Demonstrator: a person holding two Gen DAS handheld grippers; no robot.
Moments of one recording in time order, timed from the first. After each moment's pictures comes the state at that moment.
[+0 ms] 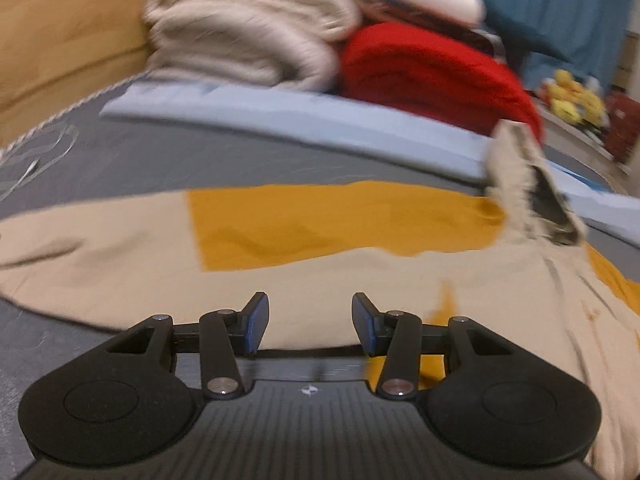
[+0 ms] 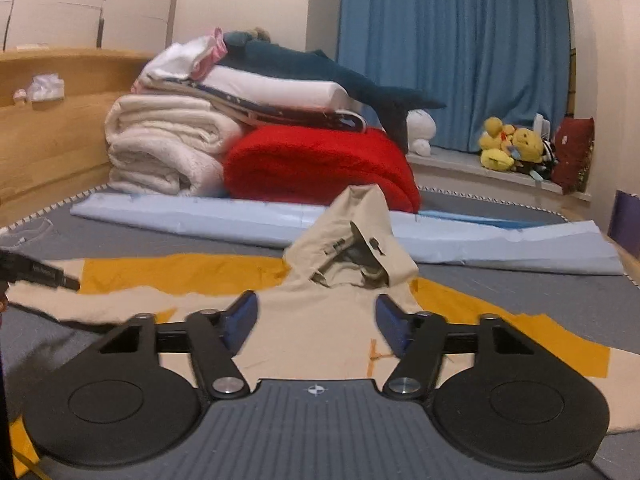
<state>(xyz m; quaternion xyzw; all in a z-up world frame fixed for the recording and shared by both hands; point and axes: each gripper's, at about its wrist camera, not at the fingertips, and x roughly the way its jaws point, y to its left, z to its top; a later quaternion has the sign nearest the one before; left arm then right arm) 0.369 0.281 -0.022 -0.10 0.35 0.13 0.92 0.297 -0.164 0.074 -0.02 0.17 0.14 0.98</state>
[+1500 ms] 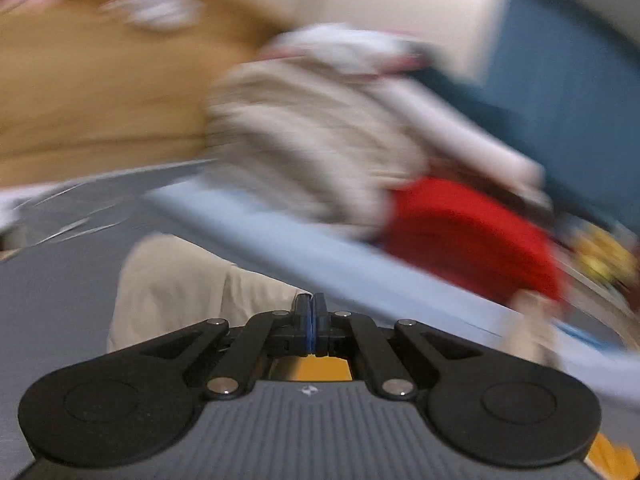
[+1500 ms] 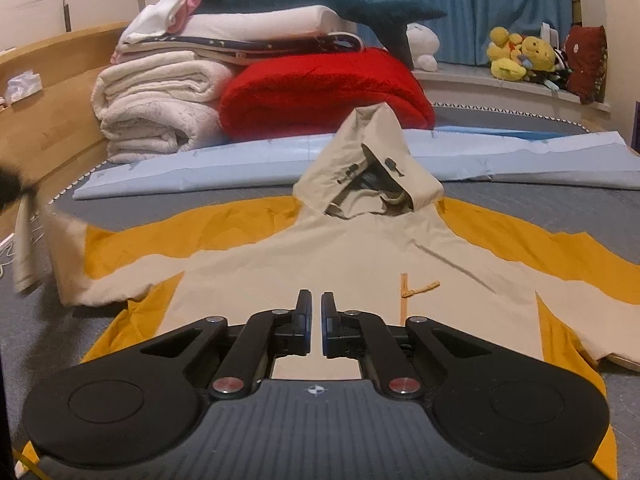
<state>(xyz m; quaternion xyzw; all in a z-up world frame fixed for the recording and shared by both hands) 0.372 0.260 0.076 -0.16 0.17 0.17 0.96 0.347 -0.163 0.036 0.04 0.29 0.16 0.94</state>
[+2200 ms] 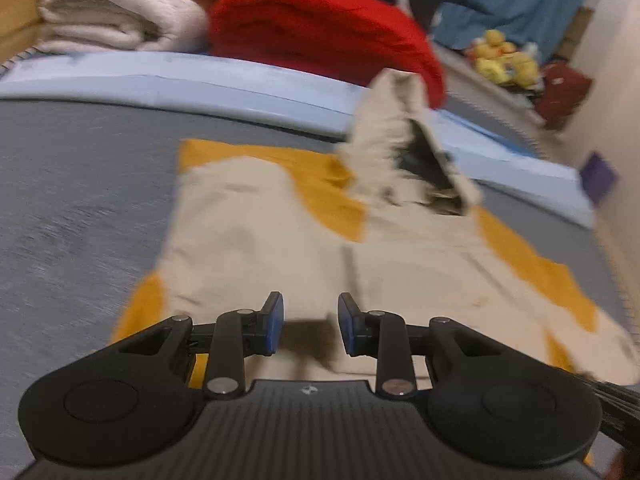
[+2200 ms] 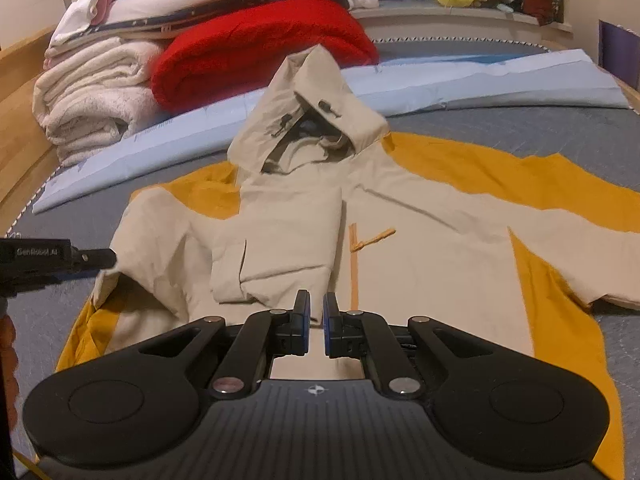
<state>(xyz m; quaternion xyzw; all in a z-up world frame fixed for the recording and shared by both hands) 0.448 0.114 0.008 -0.12 0.40 0.02 0.91 0.390 -0.200 0.004 0.10 0.38 0.10 0.91</state>
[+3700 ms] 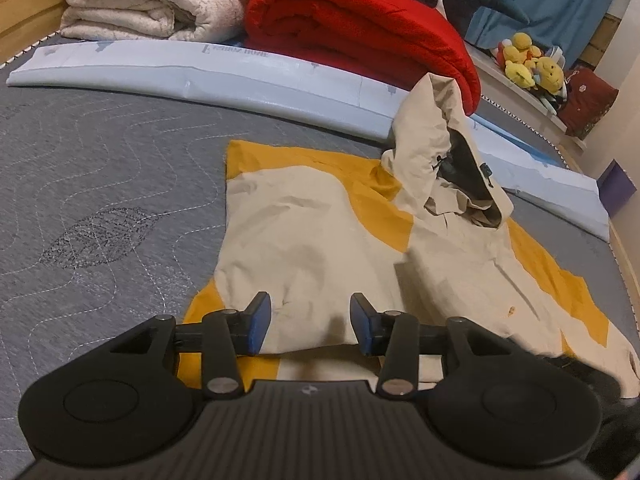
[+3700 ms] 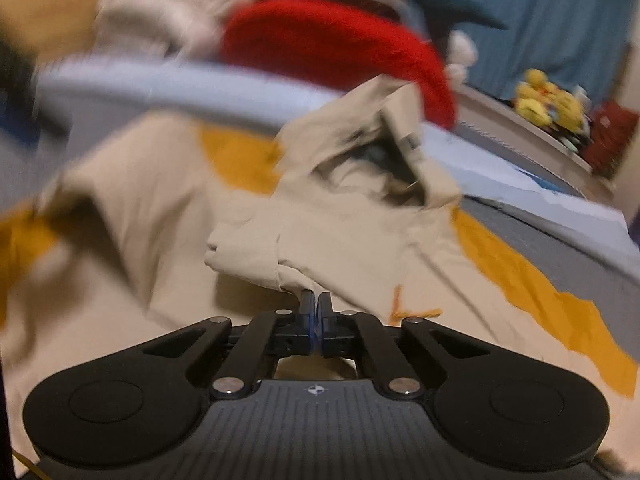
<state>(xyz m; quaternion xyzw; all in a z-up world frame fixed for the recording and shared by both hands) 0.448 0.166 0.018 -0.15 0.43 0.03 0.89 0.427 -0.117 -0.035 -0.11 0.28 0.13 0.94</state>
